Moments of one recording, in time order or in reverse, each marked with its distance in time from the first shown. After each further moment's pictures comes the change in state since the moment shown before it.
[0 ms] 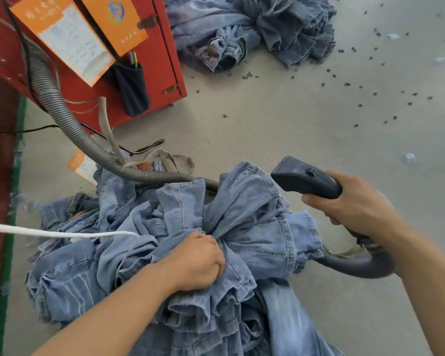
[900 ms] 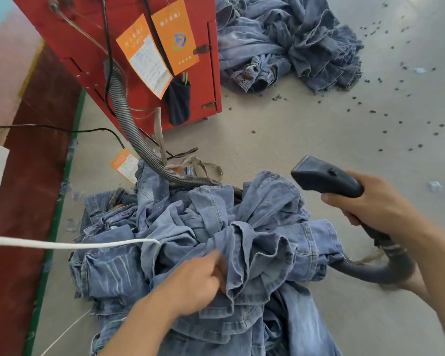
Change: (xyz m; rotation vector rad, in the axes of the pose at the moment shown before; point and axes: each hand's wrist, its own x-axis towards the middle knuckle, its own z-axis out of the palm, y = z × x) left_hand -0.100 0.026 0.004 -0.689 0.180 -0.387; right_hand -0.011 -0.036 -0.008 0.065 -0.036 -0.111
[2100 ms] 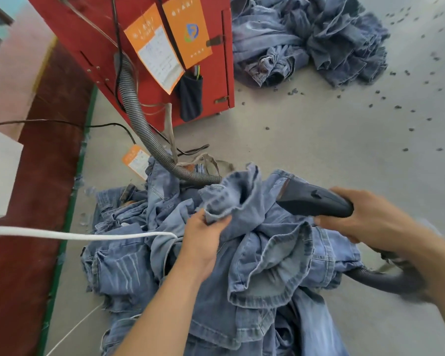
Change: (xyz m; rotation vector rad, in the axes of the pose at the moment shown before) left_hand 0.072 0.006 -0.010 -1.152 0.563 0.076; right_hand 0.016 -0.011 0.031 -0.071 -0.225 -0.046
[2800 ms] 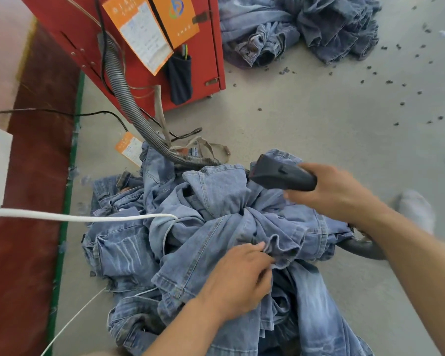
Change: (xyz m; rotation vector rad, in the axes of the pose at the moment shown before) left_hand -0.091 -0.052 0.008 1.235 -0.612 0.613; right_hand 0.000 -0.021 0.035 -0.096 0.096 -0.055
